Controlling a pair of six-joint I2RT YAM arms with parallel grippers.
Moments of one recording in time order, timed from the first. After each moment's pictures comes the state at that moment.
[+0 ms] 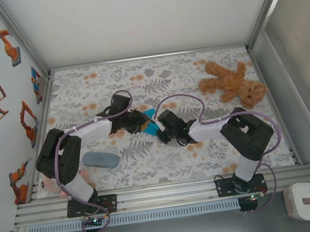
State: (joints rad) left arm -0.58 1.67 0.93 -0.20 0.43 -1.23; right arm 0.85 1.73 0.80 0.07 0.02 0.11
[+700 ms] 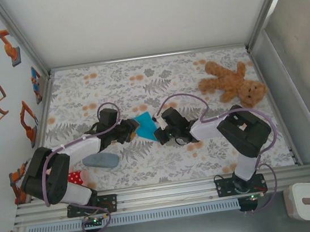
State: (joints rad) left arm -0.53 1.46 0.62 0.02 0.36 -1.25; right arm 0.79 1.77 0.76 0.22 -0.24 0.27
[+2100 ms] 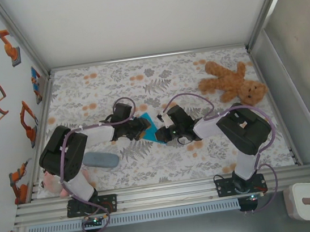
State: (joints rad) left arm -0.60 1.73 0.81 -0.05 0.38 -1.13; right arm 0.72 1.78 0.72 0.26 -0.43 0.42
